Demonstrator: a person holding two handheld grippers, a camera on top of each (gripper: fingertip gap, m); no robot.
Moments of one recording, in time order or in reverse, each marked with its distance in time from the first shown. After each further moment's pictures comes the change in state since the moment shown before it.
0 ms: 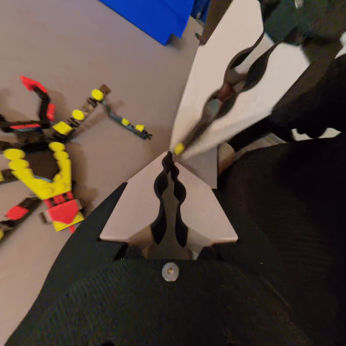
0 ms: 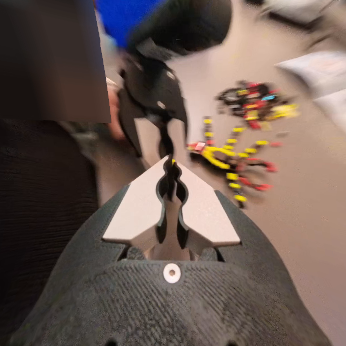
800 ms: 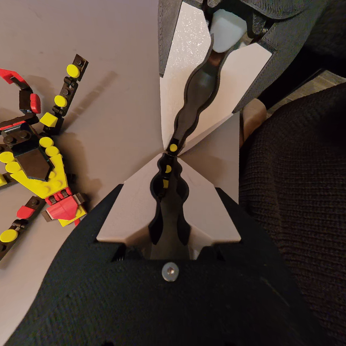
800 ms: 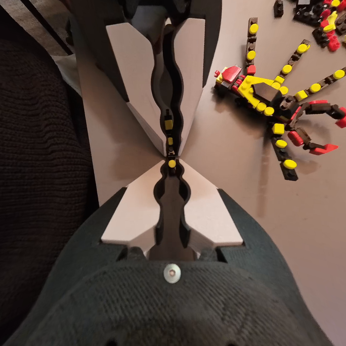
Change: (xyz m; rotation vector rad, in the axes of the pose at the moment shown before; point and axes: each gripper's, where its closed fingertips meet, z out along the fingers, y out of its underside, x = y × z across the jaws) left arm -0.009 0.032 0.005 -0.208 -0.106 0.203; right arm -0.016 0.080 0.015 -0.329 -0.117 -0.020
